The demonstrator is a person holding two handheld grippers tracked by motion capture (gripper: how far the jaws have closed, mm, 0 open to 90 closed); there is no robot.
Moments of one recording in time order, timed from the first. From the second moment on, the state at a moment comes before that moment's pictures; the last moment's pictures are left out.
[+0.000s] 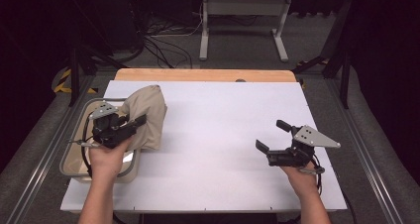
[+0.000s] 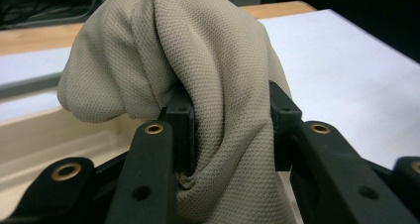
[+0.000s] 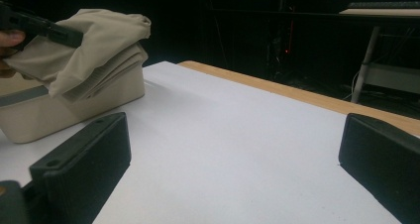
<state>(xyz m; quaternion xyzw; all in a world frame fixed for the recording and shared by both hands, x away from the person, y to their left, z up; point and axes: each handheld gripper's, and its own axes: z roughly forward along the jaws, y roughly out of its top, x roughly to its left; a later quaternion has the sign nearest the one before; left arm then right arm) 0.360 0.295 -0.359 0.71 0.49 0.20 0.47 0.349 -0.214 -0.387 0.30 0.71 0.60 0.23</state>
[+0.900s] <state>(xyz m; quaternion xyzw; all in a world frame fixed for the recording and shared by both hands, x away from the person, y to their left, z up) 0.358 0.361 -0.361 0.74 0.51 0.15 0.41 0.350 -0.212 -0.388 0.30 0.71 0.59 0.23</state>
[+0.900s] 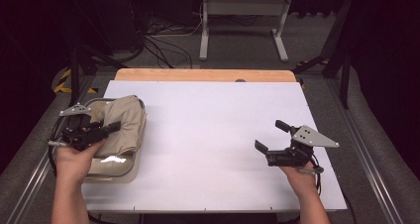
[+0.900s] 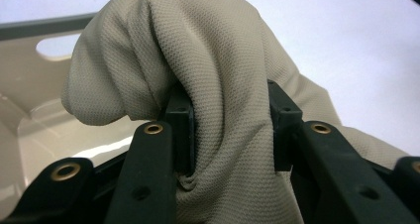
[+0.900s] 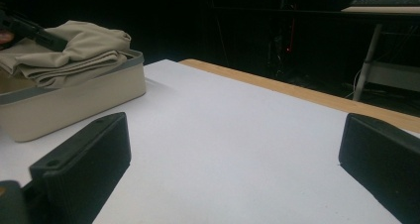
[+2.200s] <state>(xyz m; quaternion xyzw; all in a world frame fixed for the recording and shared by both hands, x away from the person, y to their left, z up) 0.371 0.369 -0.377 0.72 0.59 0.22 0.27 0.350 -0.210 -0.389 0.30 0.71 0.59 0.23</state>
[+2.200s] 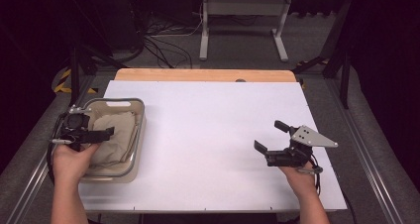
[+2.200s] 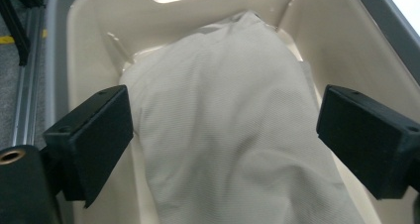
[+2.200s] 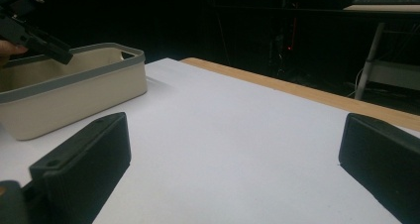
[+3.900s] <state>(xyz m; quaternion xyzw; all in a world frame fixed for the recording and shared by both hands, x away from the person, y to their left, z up) 0.364 0.326 -0.394 0.86 0.50 0.04 0.13 0.349 -0.211 -0.386 0.30 0.71 0.60 0.23</state>
